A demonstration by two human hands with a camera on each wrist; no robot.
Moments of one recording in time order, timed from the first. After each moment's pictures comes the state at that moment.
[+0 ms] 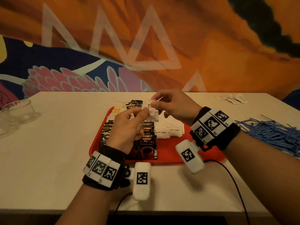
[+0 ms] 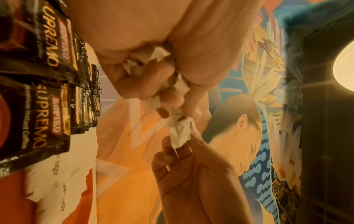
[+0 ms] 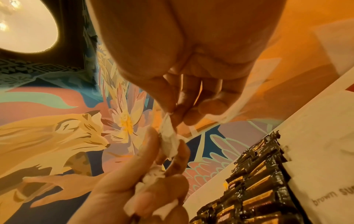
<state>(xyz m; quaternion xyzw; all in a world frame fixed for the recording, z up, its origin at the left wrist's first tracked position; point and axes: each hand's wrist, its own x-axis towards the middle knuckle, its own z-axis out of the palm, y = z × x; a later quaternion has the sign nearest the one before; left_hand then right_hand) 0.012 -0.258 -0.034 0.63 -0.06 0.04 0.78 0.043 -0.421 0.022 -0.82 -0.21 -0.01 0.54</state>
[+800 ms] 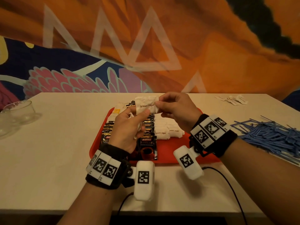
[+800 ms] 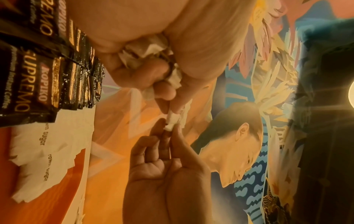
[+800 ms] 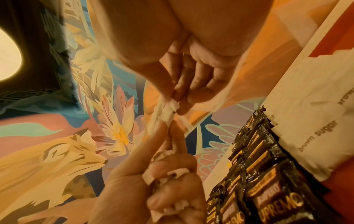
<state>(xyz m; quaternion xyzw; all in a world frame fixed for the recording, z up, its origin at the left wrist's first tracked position) 0.023 -0.259 -0.037 0.57 -0.01 0.02 0.82 0.038 -0.419 0.010 -0.71 -0.11 -0.03 0.69</state>
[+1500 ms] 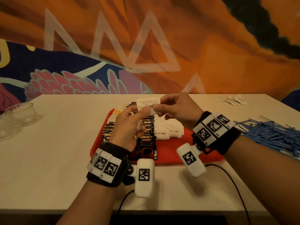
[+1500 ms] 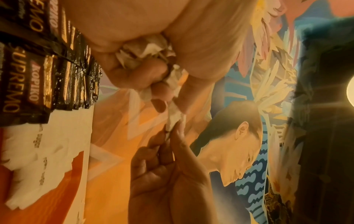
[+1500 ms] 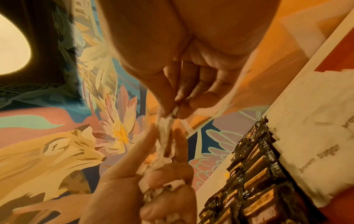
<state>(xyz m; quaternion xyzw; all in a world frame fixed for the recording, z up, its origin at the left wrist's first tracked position) 0.018 -0.262 -0.028 0.58 -0.03 0.02 0.81 0.038 -0.430 0.014 -0.78 -0.16 -0.02 0.61</state>
